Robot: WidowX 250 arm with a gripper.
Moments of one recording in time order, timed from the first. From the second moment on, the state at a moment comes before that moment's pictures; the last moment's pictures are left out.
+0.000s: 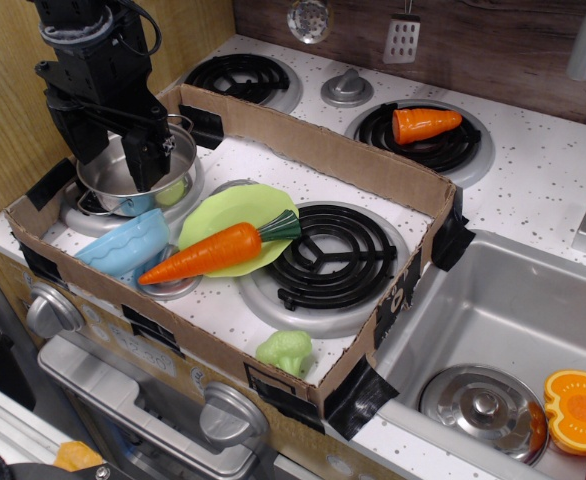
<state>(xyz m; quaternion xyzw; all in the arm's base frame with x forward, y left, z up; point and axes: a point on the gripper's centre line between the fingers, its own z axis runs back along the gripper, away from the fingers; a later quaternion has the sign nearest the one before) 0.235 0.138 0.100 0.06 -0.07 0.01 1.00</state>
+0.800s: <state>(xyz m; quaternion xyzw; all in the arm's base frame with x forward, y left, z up) 0.244 0.106 0.111 0.10 -0.08 -0.15 0.98</state>
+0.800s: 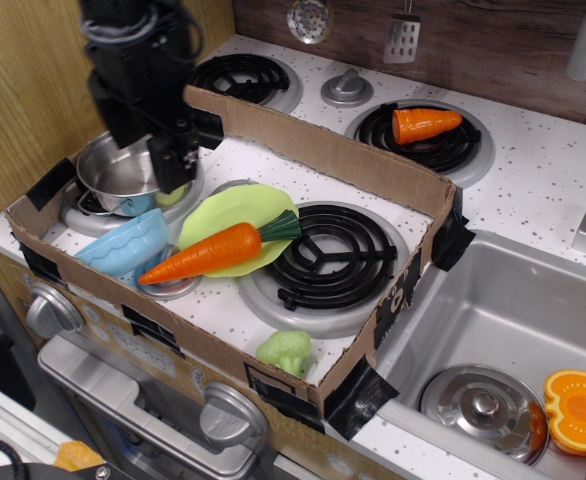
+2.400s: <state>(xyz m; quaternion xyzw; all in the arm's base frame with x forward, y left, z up) 0.251 0.073 0.022 0.03 -0.11 -0.28 0.95</state>
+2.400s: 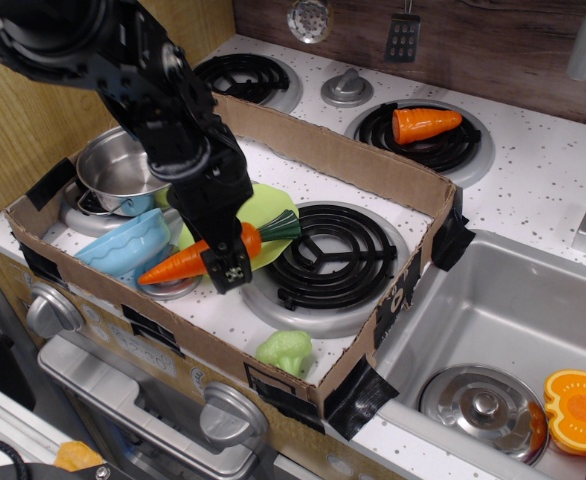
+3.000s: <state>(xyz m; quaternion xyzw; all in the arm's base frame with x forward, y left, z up) 0.270 0.076 0.016 0.02 -0.10 -0.30 0.95</state>
